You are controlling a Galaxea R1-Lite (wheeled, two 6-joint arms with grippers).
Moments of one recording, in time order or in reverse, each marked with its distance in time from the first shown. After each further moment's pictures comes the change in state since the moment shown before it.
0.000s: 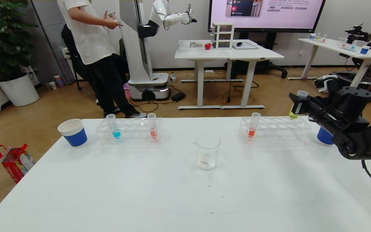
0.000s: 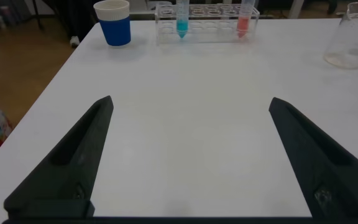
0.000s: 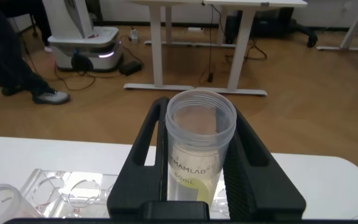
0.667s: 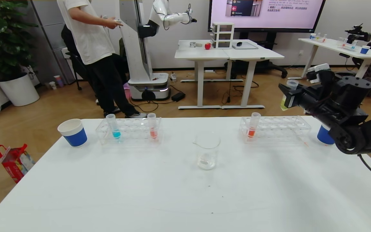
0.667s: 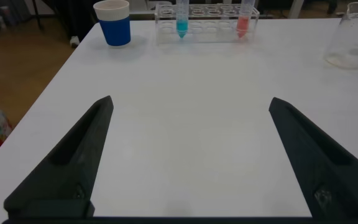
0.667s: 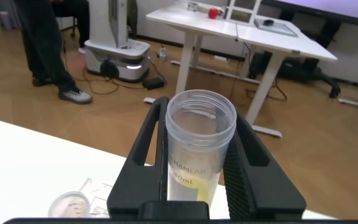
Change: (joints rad) left arm 0.000 0.000 0.000 0.000 0.000 0.000; right arm 0.085 -0.044 -0.035 -0.002 0.105 -0.128
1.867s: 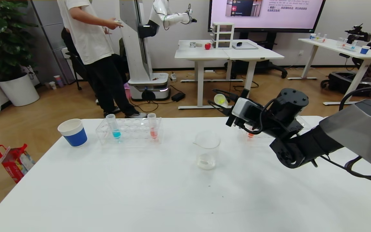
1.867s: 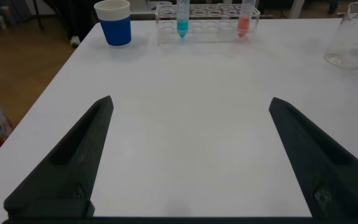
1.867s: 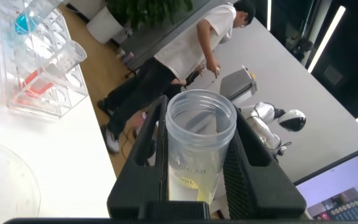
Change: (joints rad) left arm 0.000 0.000 0.000 0.000 0.000 0.000; right arm 0.346 0.161 -0.092 -0.234 0.416 -0.686
